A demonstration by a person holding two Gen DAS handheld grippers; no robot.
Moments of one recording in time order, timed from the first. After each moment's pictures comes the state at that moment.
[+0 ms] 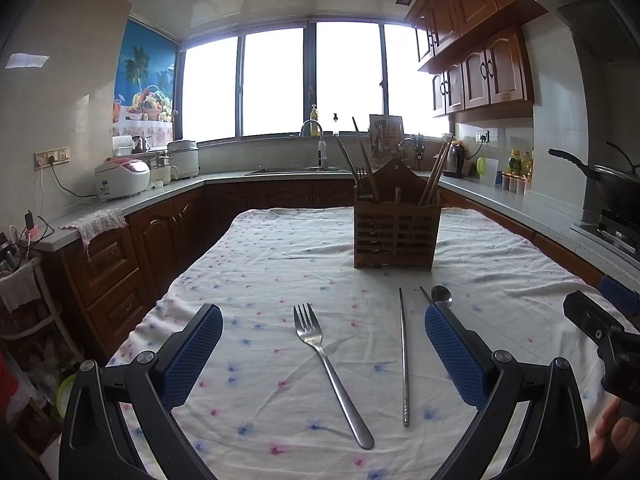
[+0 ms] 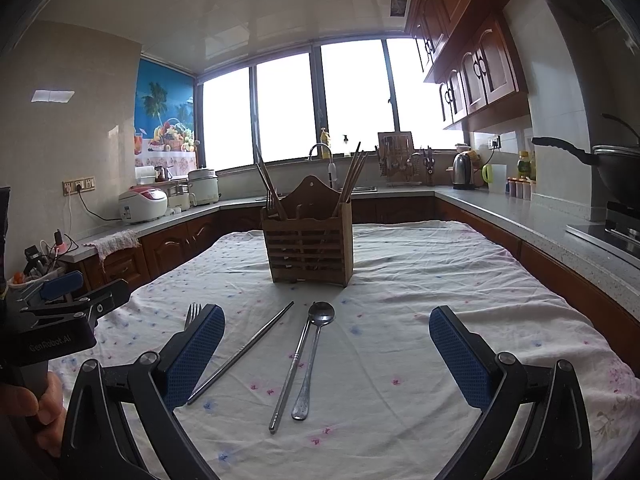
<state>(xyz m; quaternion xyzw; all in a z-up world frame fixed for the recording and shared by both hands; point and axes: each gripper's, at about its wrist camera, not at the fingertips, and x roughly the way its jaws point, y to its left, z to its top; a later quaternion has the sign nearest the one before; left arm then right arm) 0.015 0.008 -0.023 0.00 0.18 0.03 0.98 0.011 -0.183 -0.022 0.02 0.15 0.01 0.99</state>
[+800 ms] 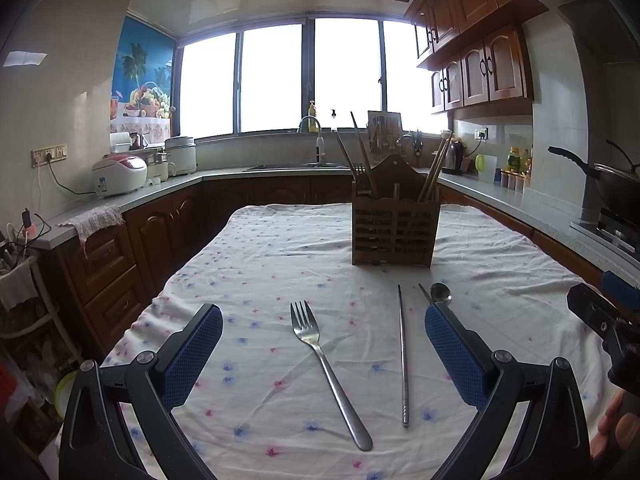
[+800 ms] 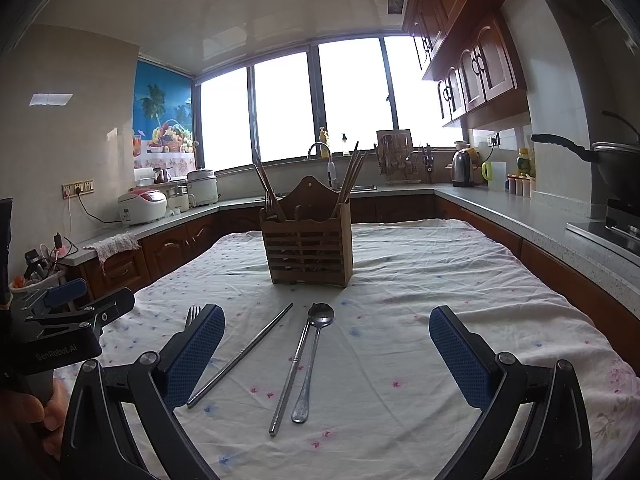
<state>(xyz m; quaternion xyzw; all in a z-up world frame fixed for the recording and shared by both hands) 0.020 0.003 -0.026 -0.01 0.18 0.03 0.98 0.011 -0.182 -0.018 0.02 0.15 0.01 0.99</state>
